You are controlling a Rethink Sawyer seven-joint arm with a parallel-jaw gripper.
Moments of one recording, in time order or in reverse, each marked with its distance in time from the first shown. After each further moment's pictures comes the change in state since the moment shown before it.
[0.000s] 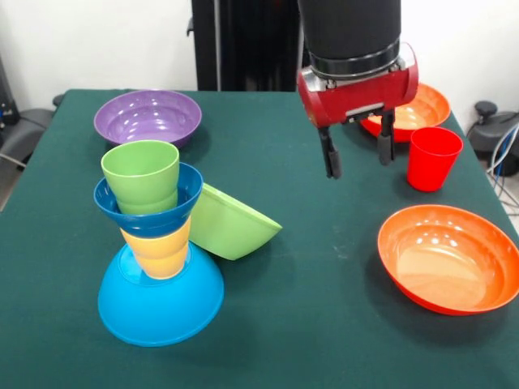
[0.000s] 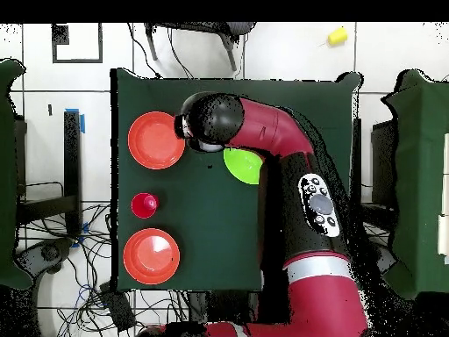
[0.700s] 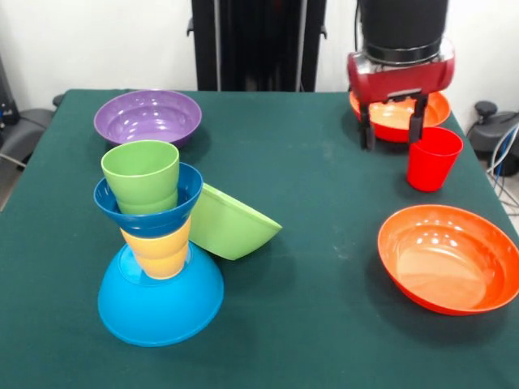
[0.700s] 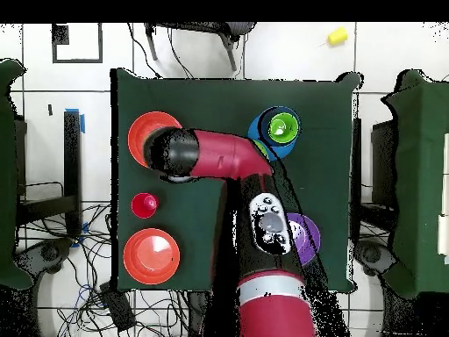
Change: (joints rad) arm 0.165 -0.057 -0.116 0.157 -0.017 -0.110 0.156
